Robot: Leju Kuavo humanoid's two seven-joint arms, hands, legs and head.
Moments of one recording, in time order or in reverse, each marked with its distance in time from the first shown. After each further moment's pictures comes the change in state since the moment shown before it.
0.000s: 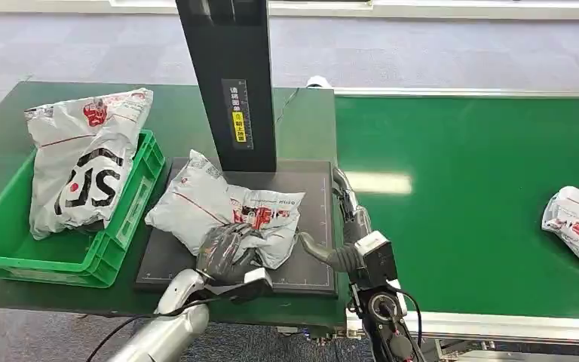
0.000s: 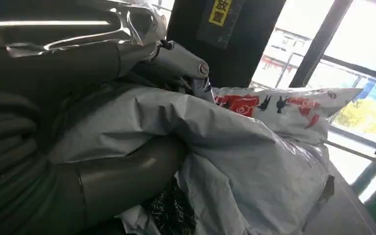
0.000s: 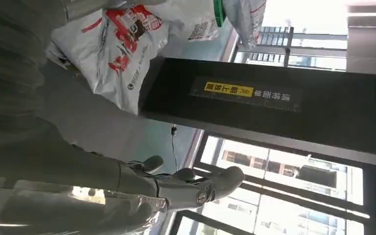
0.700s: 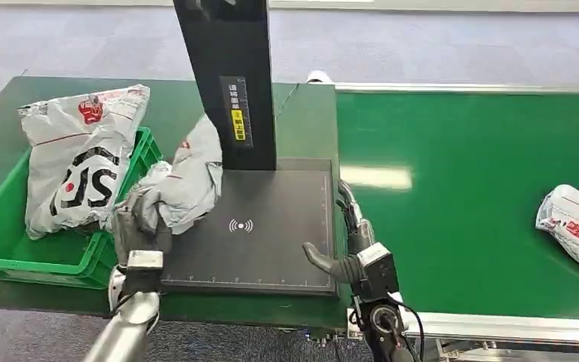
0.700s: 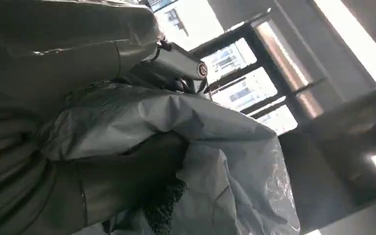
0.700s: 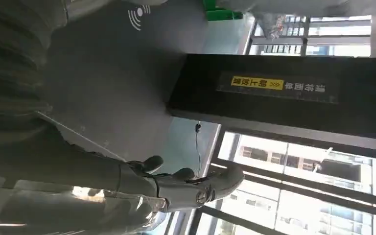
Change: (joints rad) left arm 0.233 0.069 0.185 -0.737 0.612 0.085 -0.287; right arm 0.060 -0.009 -0.005 -0.002 0.000 -0.032 -0.009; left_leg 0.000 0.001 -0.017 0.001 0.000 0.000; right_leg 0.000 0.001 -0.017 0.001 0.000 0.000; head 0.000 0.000
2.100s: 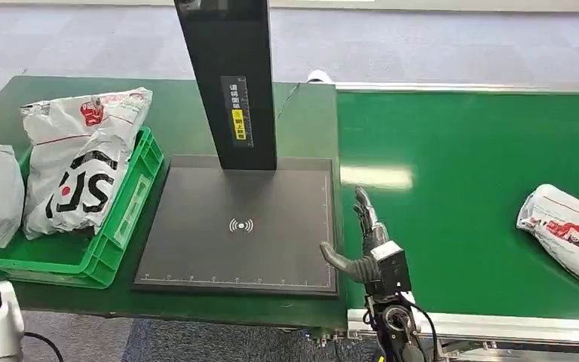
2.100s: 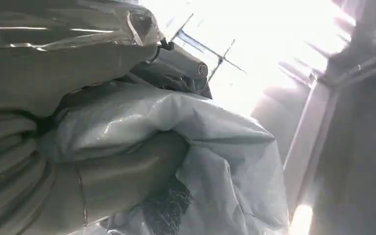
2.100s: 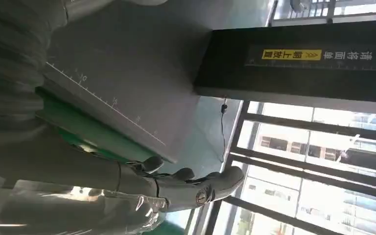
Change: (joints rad) left arm -0.148 0.133 0.885 -0.020 0.944 -0.627 0.182; right arm -0.020 -0.007 -0.105 0.073 0.030 0.026 -0.009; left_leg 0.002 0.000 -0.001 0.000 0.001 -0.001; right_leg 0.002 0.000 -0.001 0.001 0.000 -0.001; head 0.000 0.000
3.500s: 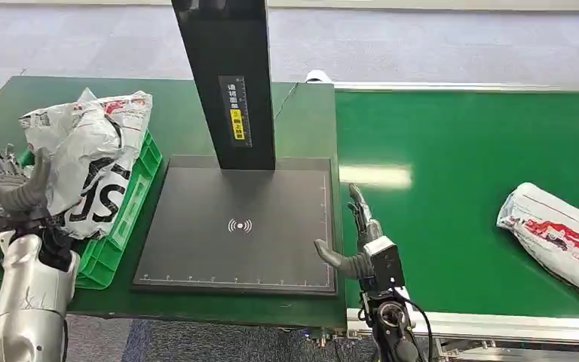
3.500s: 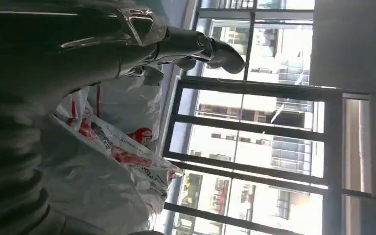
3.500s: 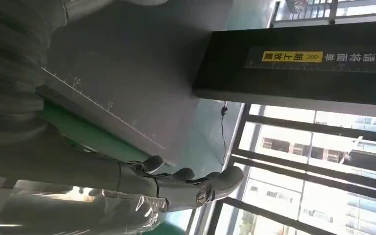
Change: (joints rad) left arm -0.133 0.022 -0.339 0.296 -0.414 0.106 -0.073; right arm -0.022 0.019 -0.002 0.024 0.018 -0.002 0.009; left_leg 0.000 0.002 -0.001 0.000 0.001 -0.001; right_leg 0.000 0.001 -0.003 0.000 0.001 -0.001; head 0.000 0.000
